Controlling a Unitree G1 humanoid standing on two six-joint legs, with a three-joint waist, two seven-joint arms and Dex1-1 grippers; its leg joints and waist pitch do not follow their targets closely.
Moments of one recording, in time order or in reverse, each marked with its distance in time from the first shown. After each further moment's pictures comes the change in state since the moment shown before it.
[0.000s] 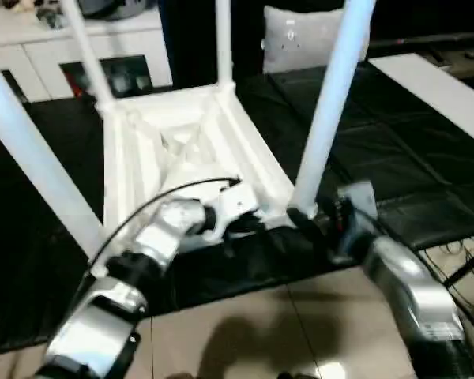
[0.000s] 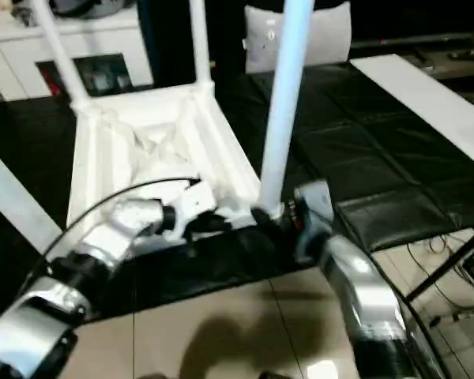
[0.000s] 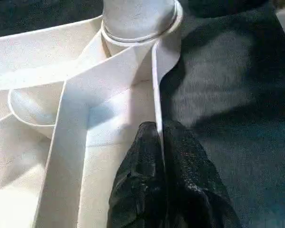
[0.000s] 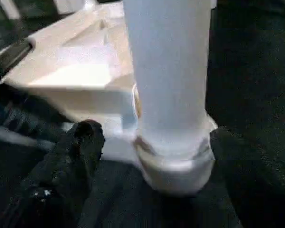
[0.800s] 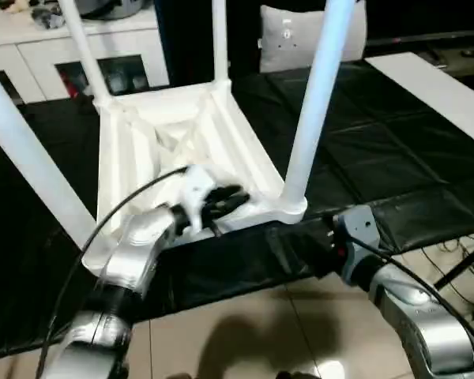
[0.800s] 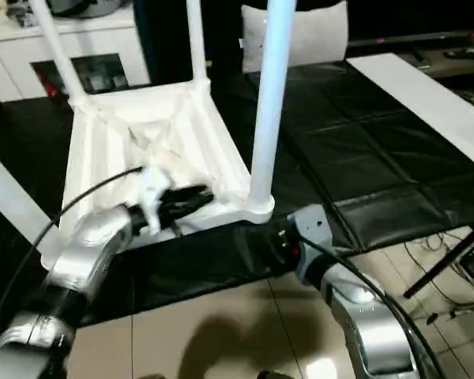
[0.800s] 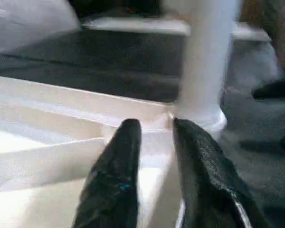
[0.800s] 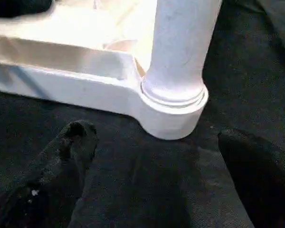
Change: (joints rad) left arm 0.304 -0.044 0.283 -0.379 -0.268 0.033 0.214; right arm 0.112 -0.029 0.104 -0.221 -0.132 0.080 -0.159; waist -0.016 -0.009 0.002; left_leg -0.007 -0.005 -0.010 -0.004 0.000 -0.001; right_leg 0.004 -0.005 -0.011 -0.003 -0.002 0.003
